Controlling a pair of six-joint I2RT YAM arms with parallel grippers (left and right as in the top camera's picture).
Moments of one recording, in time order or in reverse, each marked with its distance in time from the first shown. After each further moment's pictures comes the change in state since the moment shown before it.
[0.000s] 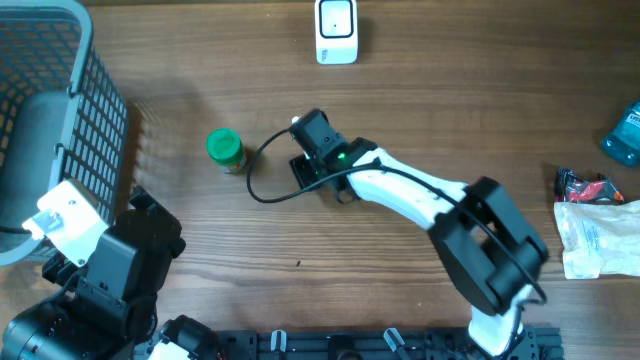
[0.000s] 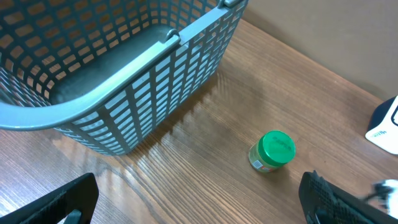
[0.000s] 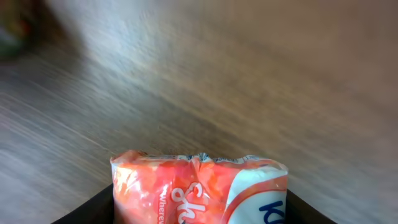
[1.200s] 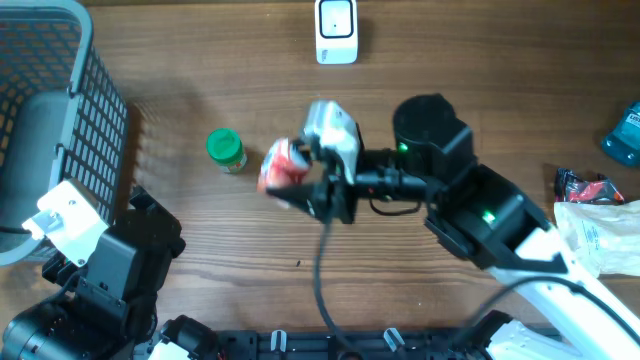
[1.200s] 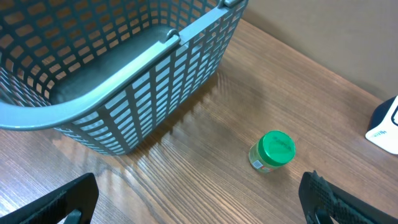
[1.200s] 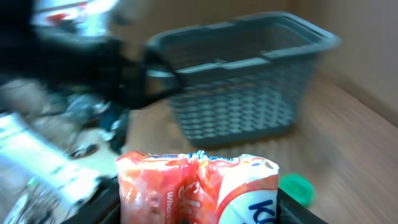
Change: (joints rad) left arm 0.000 0.000 0.000 0.000 0.000 0.000; right arm -0.006 -0.729 0.014 0.008 -0.801 -0.305
